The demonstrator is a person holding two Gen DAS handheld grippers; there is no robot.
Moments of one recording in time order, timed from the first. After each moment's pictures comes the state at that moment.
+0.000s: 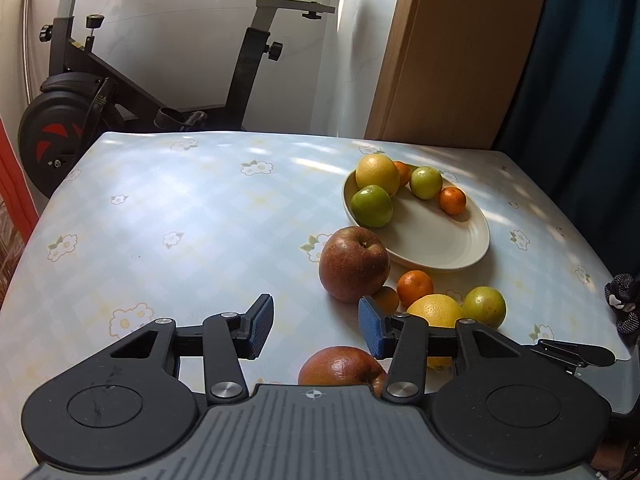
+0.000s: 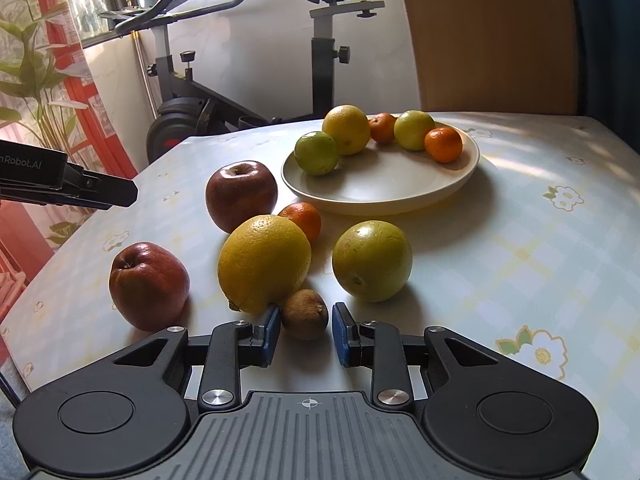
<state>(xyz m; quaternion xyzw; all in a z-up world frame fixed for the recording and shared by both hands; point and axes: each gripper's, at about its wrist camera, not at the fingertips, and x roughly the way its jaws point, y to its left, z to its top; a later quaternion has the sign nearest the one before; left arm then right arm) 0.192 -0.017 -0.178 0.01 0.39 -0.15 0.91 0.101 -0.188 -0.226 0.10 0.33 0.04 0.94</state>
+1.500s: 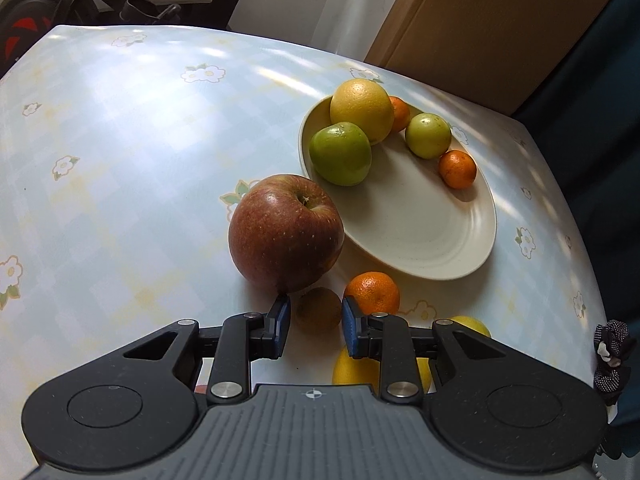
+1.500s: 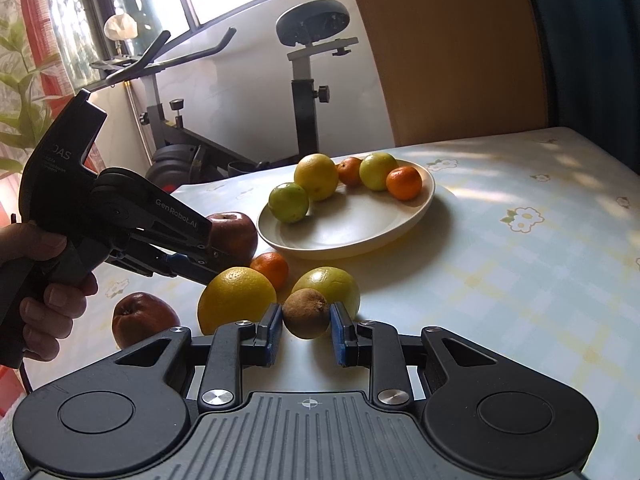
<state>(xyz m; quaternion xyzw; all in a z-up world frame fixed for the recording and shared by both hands) 0.271 -0.082 -0.235 -0.07 0.51 -0.15 0.84 0.078 -0.223 -0.206 0.14 0.27 0.03 0.95</state>
